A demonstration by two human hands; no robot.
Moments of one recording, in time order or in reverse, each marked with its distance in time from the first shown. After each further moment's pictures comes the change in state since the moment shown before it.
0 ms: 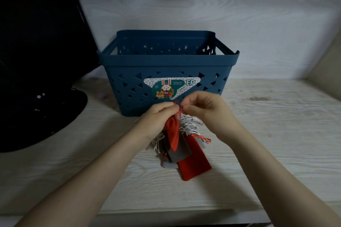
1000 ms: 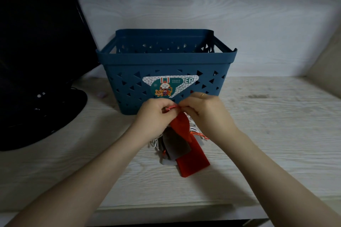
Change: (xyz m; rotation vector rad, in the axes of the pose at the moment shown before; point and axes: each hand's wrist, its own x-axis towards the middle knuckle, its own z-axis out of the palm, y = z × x) left_hand -0.008 0.009 0.001 0.309 0.147 0.066; right_hand -0.003 0.009 0.003 -0.821 0.110 -0.494
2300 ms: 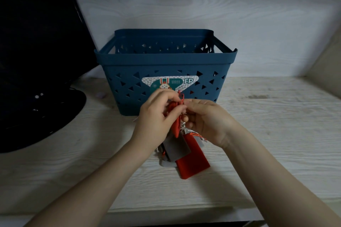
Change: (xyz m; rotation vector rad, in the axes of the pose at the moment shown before) left_hand -0.005 -0.006 0.008 0.016 0.231 0.482; right_hand 0.004 -0.011 -0.006 1.377 -0.227 0.873
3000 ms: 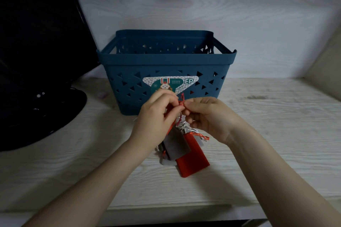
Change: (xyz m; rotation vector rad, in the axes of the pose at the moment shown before) left_hand 0.001 0.000 -0.005 0.159 -0.017 0.116; right_hand -0.007 -0.010 -0.003 -0.151 0.006 0.008
